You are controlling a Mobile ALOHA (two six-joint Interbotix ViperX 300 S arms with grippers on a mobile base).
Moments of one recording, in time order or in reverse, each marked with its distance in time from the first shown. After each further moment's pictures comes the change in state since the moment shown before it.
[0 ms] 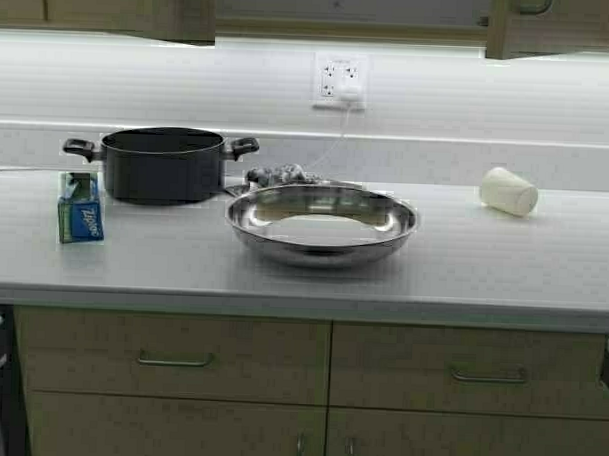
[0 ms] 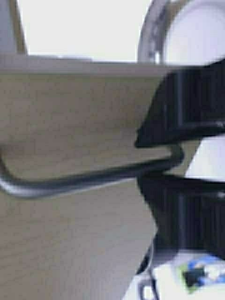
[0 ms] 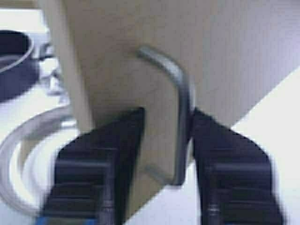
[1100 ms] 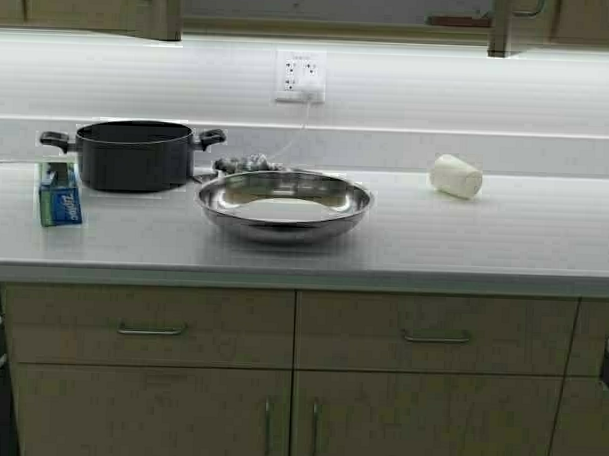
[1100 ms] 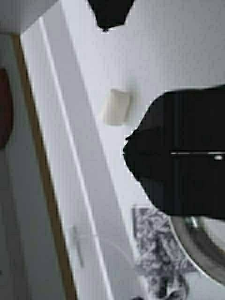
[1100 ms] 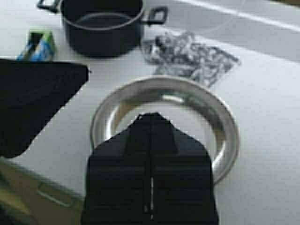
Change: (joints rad) left arm -0.071 0.456 -0.595 -0.005 0.120 -0.072; right arm 0.176 0.558 -0.594 -0.179 0.187 0.112
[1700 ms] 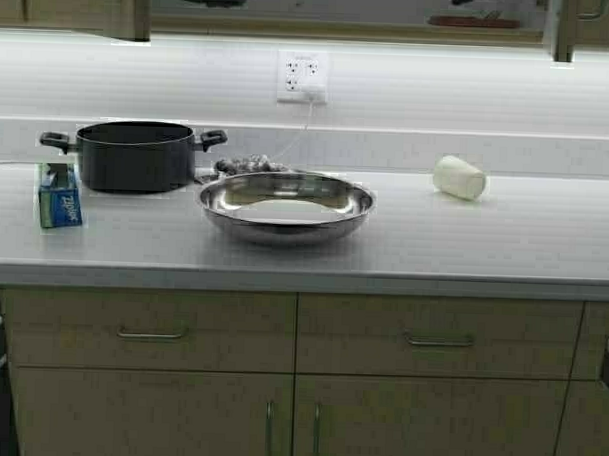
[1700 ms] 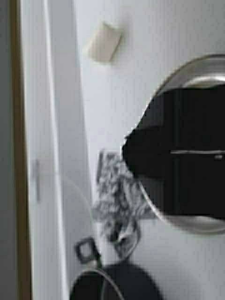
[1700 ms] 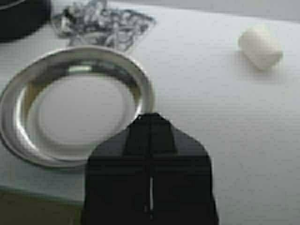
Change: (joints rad) left arm 0.178 -0.021 0.075 -0.034 0.041 -0.060; right arm -0.232 -0.100 0.198 -0.008 -0.038 0.035
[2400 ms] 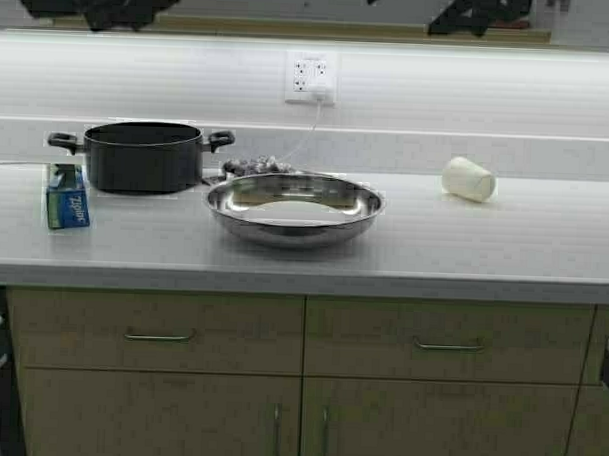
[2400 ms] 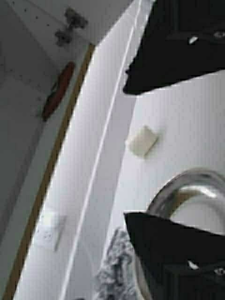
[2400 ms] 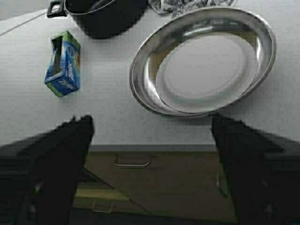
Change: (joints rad) left arm -0.087 -0.272 0.620 0.276 -0.551 -0.689; right arm 0.331 -0.190 0.351 0.048 -0.222 0.486
